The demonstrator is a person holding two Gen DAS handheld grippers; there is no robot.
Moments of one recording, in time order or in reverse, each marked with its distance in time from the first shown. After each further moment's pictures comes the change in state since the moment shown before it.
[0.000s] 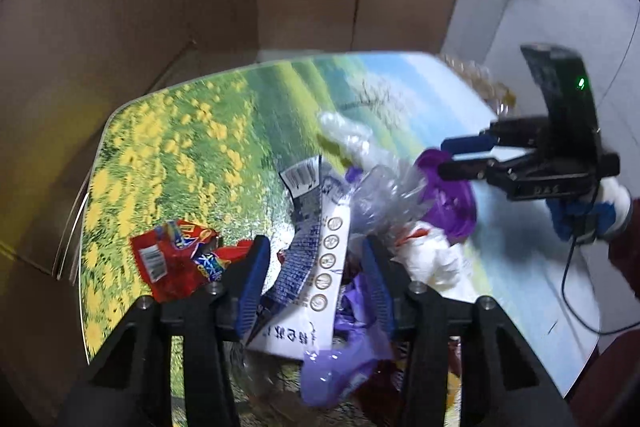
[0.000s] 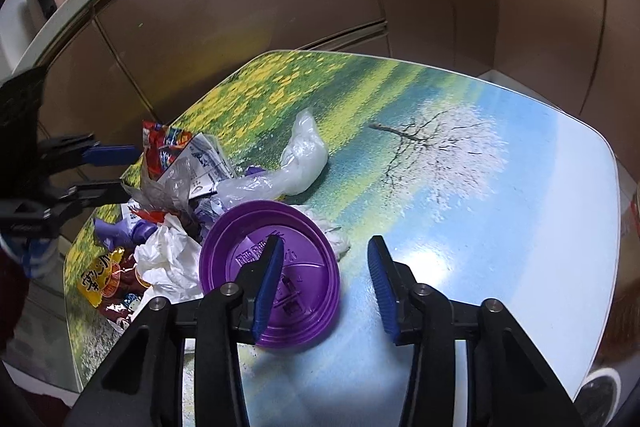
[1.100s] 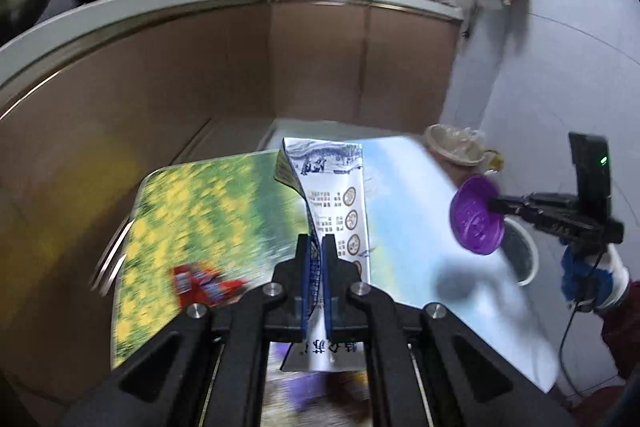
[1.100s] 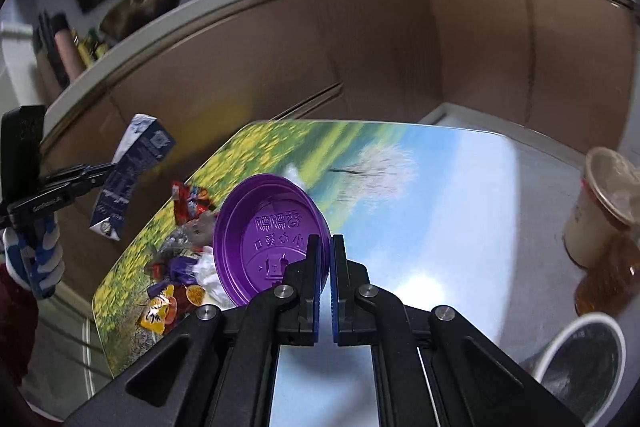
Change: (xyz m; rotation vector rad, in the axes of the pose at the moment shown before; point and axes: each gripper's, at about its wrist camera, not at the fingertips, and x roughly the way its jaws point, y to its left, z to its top) left arm -0.113 -0.067 0.017 -0.042 -0.265 0.045; right arm -0.146 -0.007 -0.060 0.196 -0.265 -0.112
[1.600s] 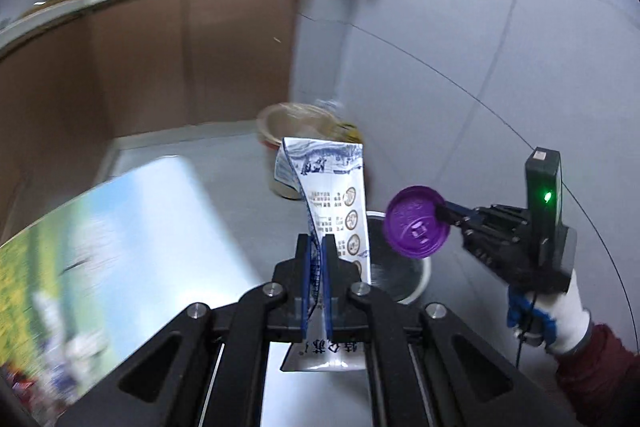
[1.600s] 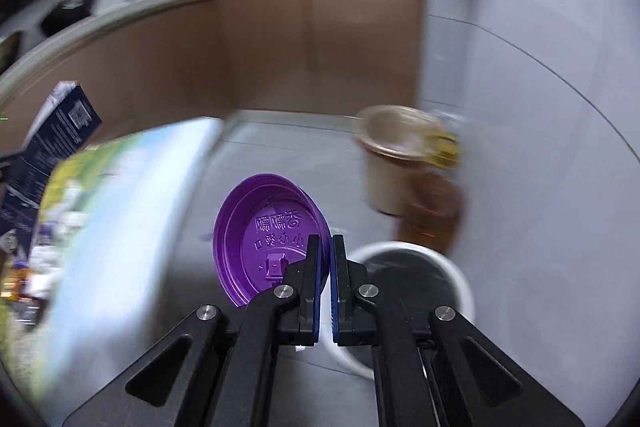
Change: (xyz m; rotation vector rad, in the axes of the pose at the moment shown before) left arm 0.140 -0.288 0.056 0.231 0.109 -0.392; right arm -0.121 -0.181 -0.087 0.227 -0.040 -0.664
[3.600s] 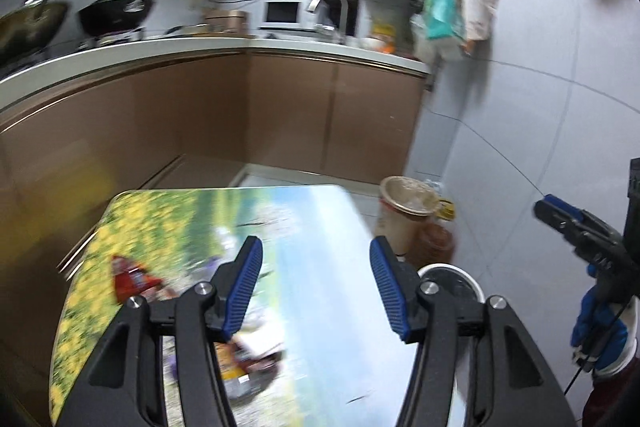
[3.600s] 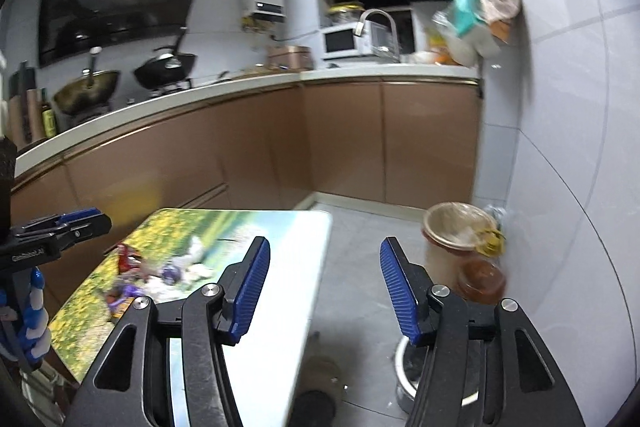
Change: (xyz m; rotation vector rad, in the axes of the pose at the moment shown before) left arm -0.263 0.064 -0.128 -0.288 -0.318 0.408; right arm -0.202 0.108 0.019 -0.115 -0.339 0.331
